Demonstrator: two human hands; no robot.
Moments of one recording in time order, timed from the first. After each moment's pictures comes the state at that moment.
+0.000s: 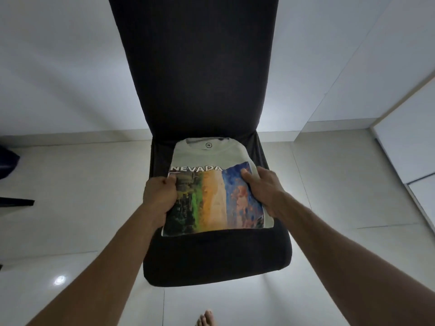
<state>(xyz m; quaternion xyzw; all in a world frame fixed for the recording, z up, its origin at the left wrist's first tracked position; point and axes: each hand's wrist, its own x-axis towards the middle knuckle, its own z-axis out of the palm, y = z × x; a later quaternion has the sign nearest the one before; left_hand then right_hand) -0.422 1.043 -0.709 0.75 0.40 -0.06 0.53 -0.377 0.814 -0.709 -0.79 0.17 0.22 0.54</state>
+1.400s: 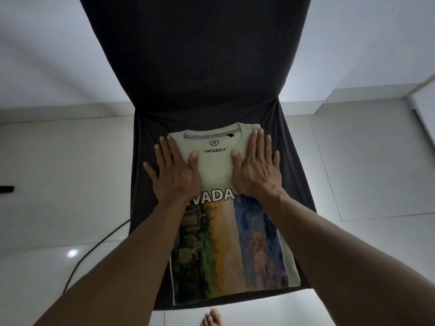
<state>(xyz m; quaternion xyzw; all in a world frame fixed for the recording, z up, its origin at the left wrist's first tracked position) -0.348 1.031 -0.883 0.96 0.22 -0.08 0.18 -0.314 0.850 -0.874 -0.97 0.00 0.15 0.19</state>
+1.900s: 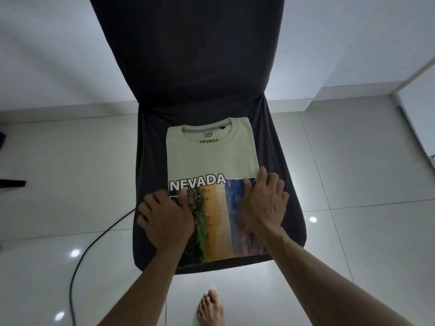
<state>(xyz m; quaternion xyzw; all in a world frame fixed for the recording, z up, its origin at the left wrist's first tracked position) -0.480 1.000 -0.843 0.93 0.34 -0.03 0.16 -0.432 0.823 -0.847 -0.97 0.10 0.07 0.19</state>
